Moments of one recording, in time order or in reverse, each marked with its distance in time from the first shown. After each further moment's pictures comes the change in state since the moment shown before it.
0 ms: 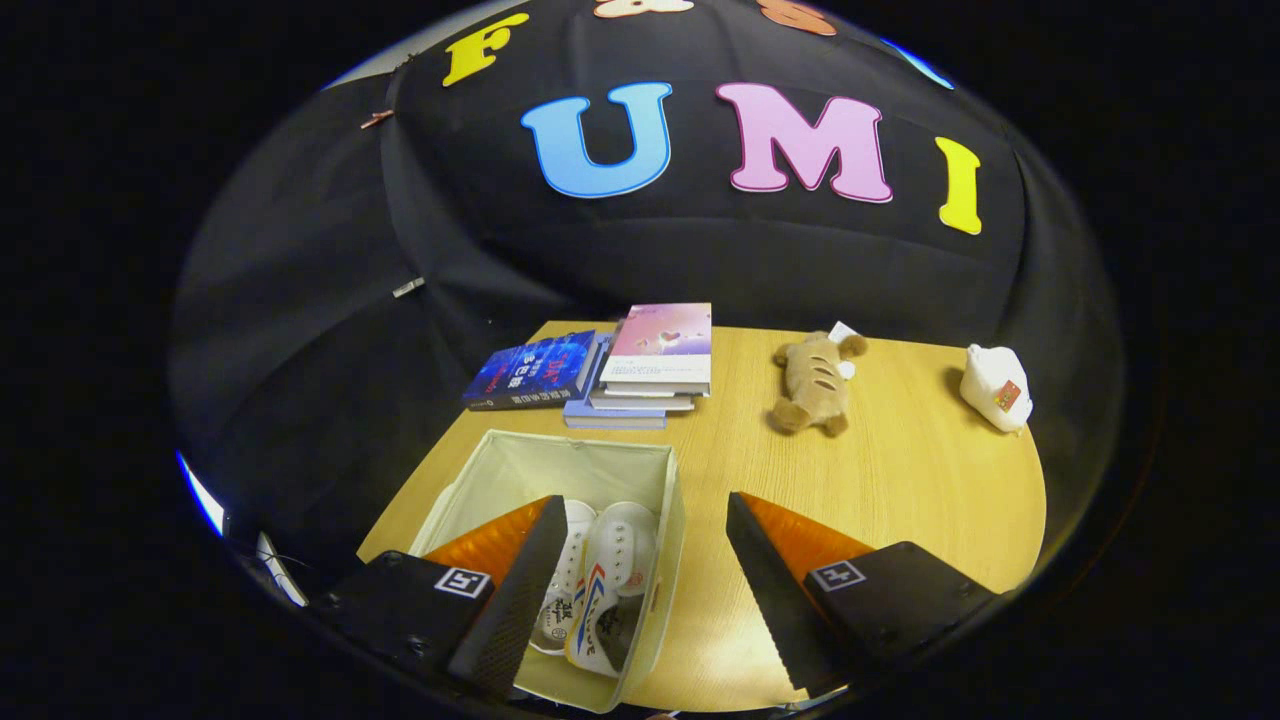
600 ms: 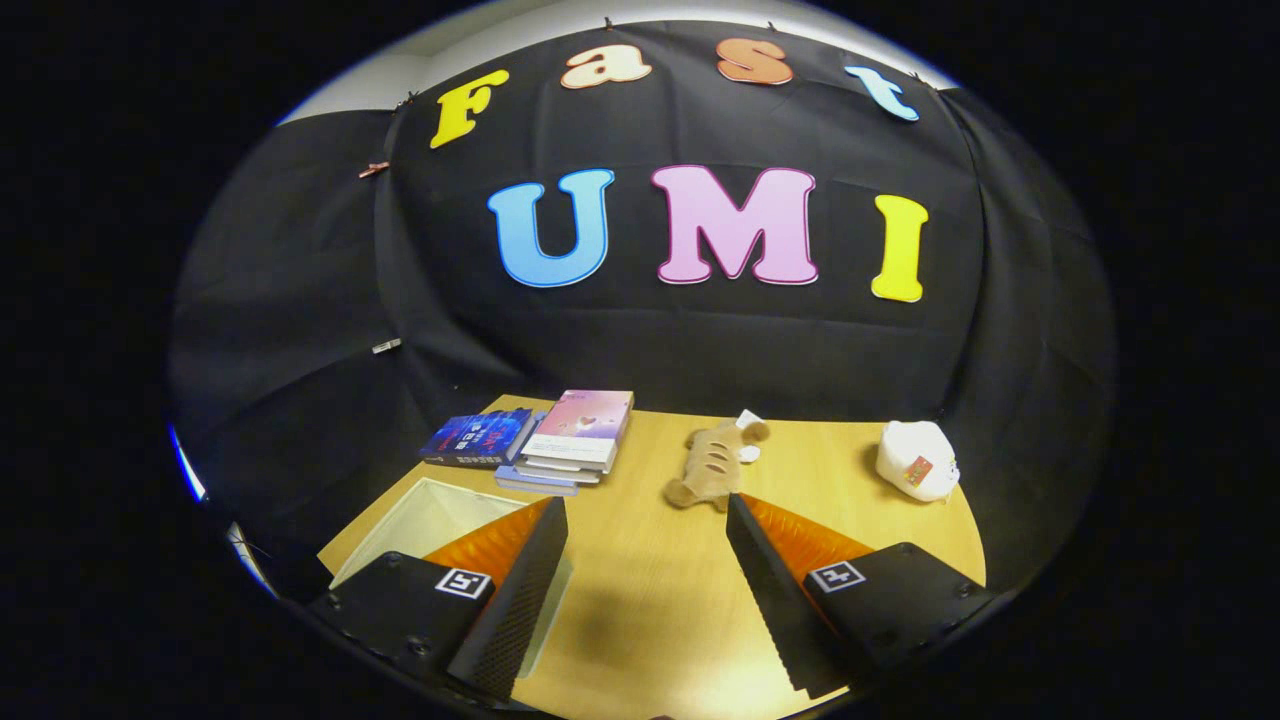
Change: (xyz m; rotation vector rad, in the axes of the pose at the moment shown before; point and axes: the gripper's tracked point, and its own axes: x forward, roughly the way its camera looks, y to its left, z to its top) arm -0.077 -0.144 0.062 -0.043 -0.211 -0.074
